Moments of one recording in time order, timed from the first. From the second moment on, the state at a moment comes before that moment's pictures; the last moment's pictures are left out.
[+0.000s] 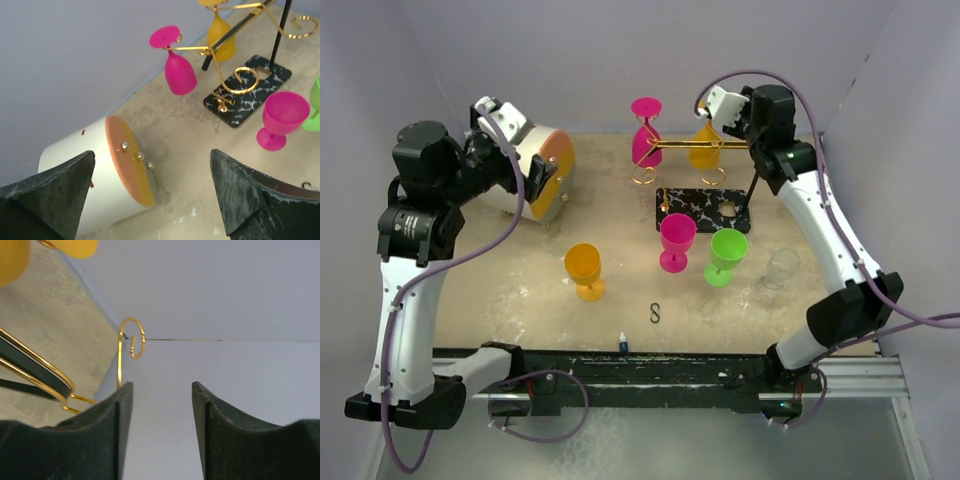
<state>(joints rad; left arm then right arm) -0.14 1.11 1.66 -0.70 0.46 0.34 0.31 1.58 1.70 -0.46 0.39 -1.15</state>
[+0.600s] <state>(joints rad) -0.22 1.29 1.41 -1.05 0.51 0.67 0.25 1.41 1.73 -0.53 0.19 -0.86</state>
